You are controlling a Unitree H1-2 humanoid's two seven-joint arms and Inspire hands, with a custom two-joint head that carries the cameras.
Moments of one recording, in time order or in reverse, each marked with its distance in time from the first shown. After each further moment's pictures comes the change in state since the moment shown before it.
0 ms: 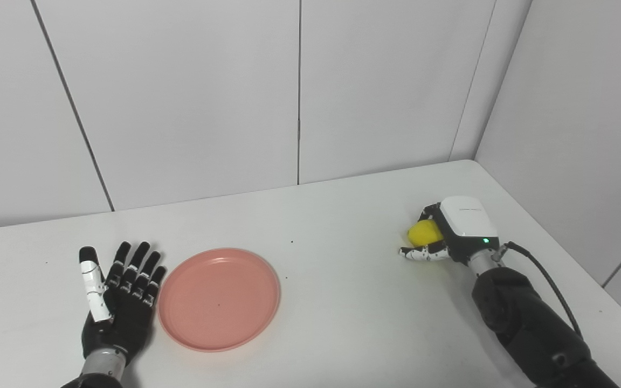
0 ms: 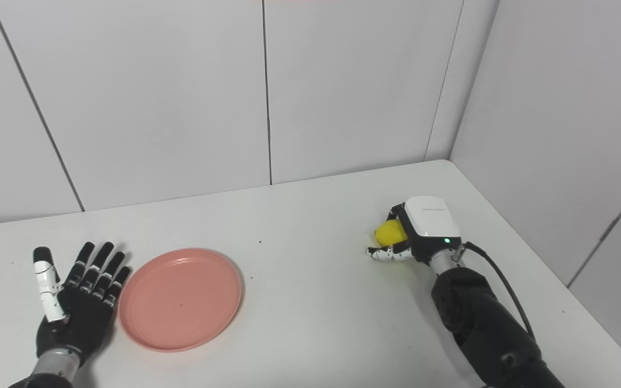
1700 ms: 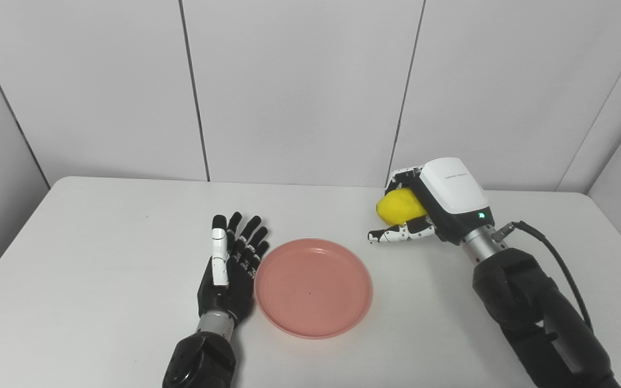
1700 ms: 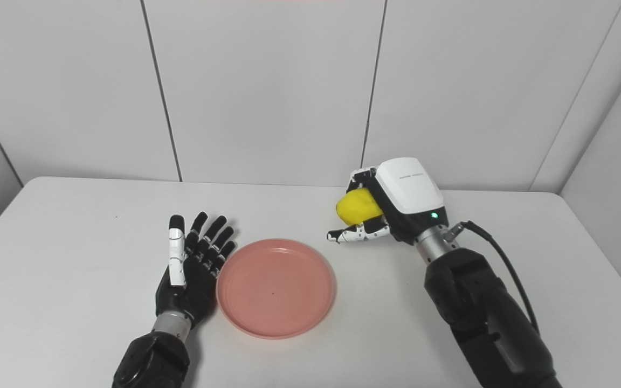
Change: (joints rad) left arm 0.039 -0.105 -0.097 0.020 0.149 -0.160 0.034; right arm -0.215 0.158 0.126 -0.251 -0.032 -0.153 0.179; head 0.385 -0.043
